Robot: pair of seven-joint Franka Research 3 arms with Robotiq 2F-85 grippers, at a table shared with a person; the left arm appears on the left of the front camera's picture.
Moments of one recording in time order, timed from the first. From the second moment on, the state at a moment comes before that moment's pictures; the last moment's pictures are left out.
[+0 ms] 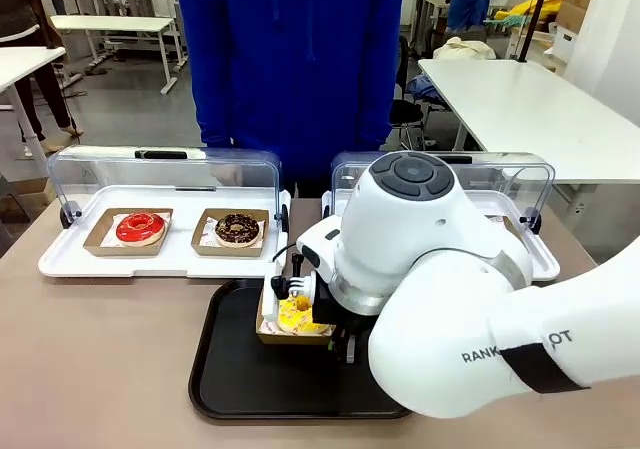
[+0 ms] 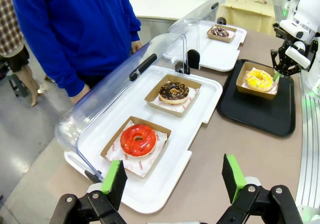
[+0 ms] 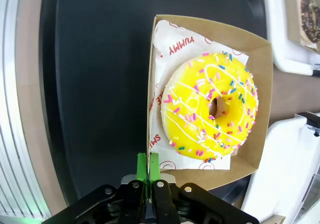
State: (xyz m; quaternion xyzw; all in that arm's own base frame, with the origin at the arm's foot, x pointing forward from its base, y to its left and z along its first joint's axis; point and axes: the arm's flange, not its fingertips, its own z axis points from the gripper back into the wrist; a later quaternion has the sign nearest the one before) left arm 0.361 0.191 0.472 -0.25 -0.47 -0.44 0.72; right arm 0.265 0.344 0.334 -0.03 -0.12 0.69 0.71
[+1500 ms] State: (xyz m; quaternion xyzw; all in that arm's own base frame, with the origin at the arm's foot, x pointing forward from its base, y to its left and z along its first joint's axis) left arm 0.361 0.191 0.472 -0.25 -0.47 -0.44 0.72; right arm 0.272 0.338 0.330 -0.03 -0.11 0.68 0.72
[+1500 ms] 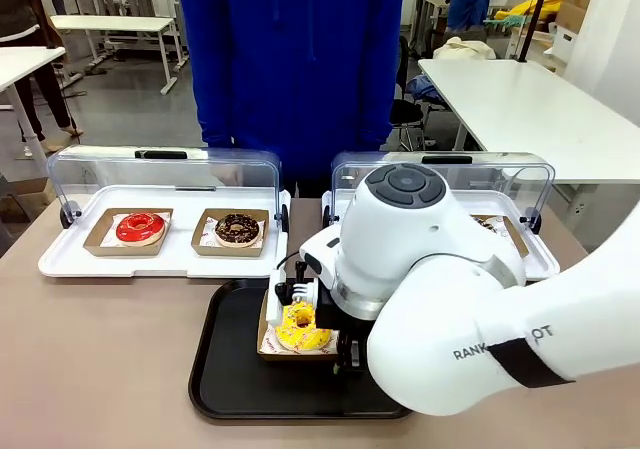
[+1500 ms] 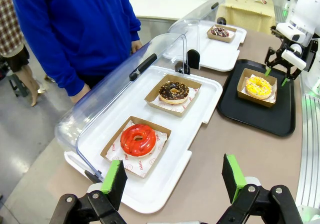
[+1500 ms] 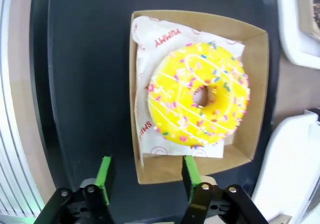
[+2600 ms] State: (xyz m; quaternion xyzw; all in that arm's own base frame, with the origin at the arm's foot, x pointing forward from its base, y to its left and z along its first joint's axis) left arm 0.361 0.191 0.472 -0.25 -0.47 -0.44 0.72; right arm 0.275 0.325 0.374 -0.03 -0.13 0.67 0.73
